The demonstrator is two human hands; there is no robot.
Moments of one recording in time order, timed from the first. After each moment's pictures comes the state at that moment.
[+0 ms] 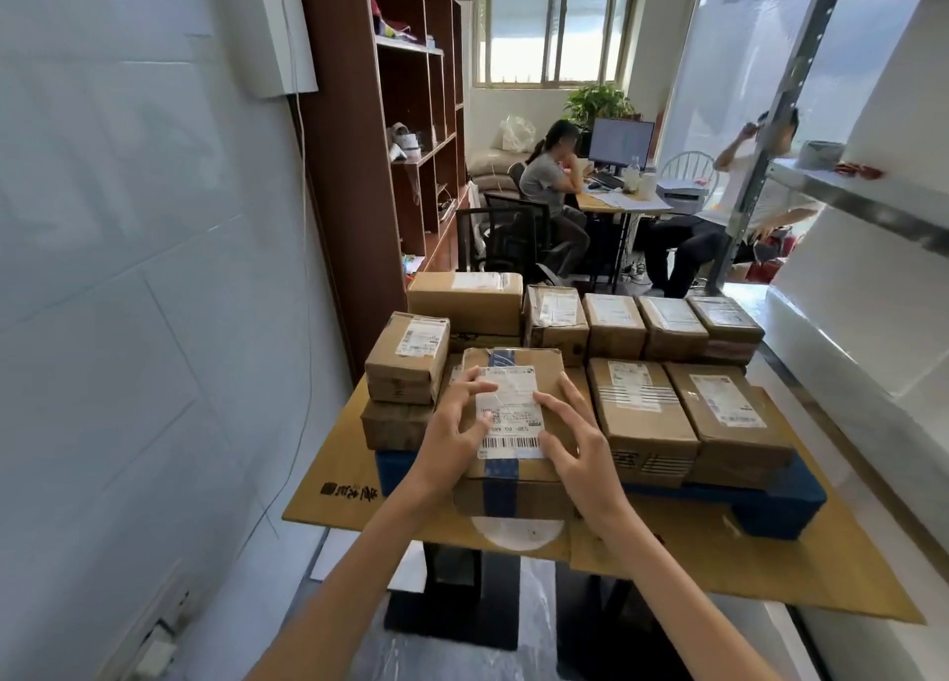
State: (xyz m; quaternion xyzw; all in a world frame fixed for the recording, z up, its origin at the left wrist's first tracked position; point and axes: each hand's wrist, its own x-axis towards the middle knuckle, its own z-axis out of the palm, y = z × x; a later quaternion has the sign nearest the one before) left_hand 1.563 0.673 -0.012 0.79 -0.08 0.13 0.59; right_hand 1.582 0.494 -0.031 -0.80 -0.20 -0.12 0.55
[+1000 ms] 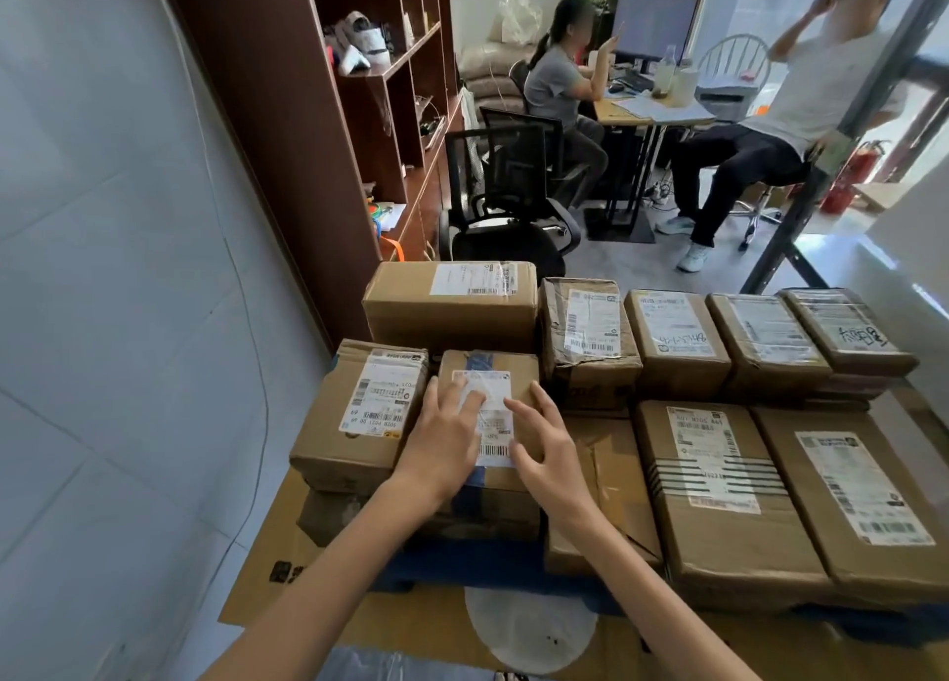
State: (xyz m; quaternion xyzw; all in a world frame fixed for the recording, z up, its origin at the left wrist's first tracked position) left_hand 1.812 0.720 -0.071 0.98 -0.03 -0.01 0.18; right_hand 1.821 0.566 -0.106 -0.81 -0.14 0.00 0.56
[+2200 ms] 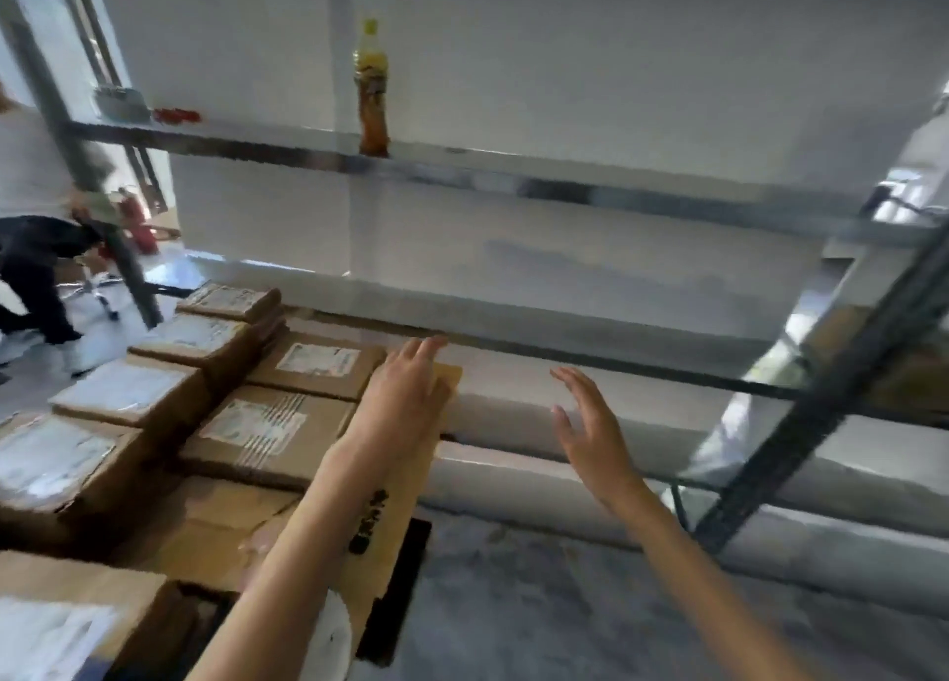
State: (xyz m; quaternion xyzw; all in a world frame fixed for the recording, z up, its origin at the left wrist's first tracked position) left_hand 1.683 0.521 0.057 0.71 -0.64 -0.10 0.28; right_hand 1.463 0.449 -0.013 -0.77 0.44 -0.39 0.27
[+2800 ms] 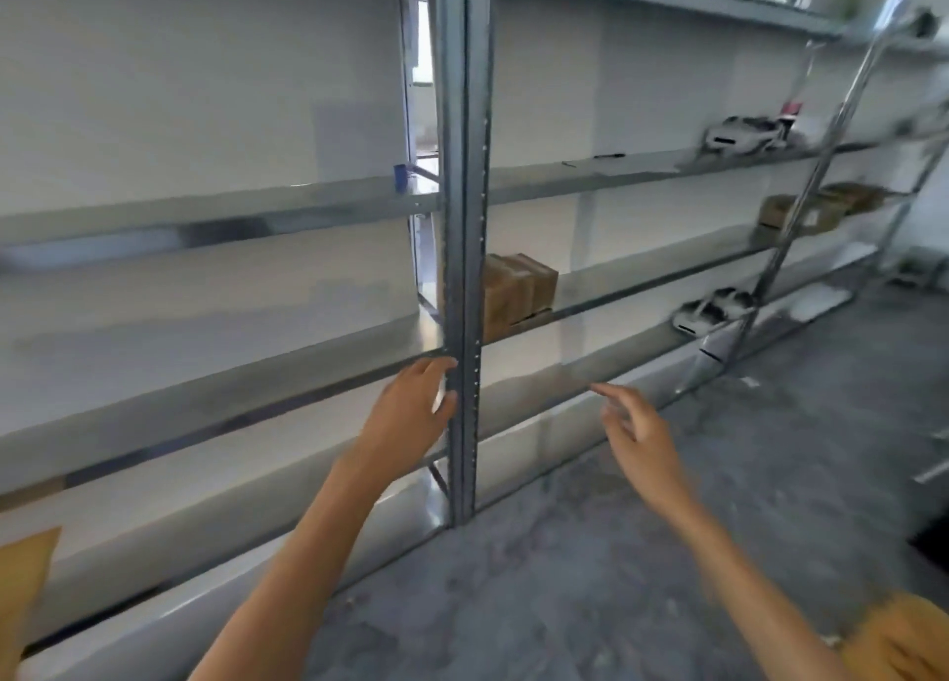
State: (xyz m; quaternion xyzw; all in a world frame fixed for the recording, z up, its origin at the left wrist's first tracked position) left_hand 1.225 0.404 0.048 0.39 -0.88 -0.16 0.23; right_hand 0.978 0.531 -0.009 -0.50 0.69 -0.51 0.10
